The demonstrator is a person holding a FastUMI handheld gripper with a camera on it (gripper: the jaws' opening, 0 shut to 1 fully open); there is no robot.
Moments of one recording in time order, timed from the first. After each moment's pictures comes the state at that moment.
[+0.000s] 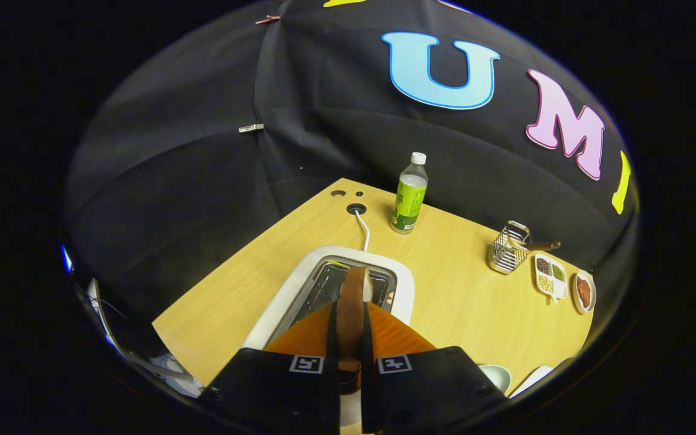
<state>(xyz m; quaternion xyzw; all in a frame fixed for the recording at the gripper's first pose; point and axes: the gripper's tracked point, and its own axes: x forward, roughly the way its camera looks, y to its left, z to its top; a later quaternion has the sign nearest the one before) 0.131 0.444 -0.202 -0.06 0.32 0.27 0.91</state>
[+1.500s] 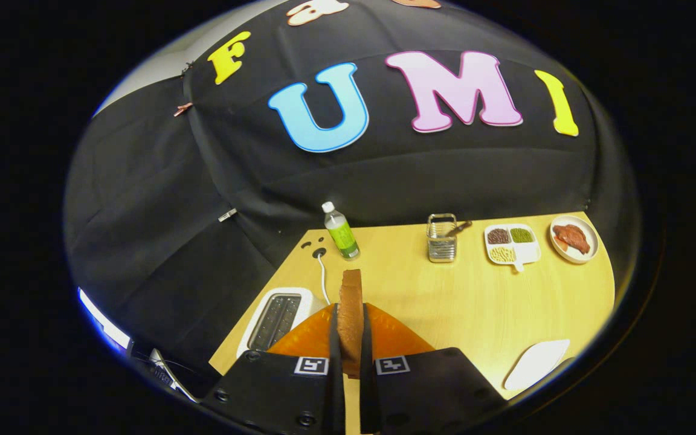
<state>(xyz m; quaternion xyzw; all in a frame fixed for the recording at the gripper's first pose) 0.138 0.239 -0.119 0.14 0.30 0.22 0.92</state>
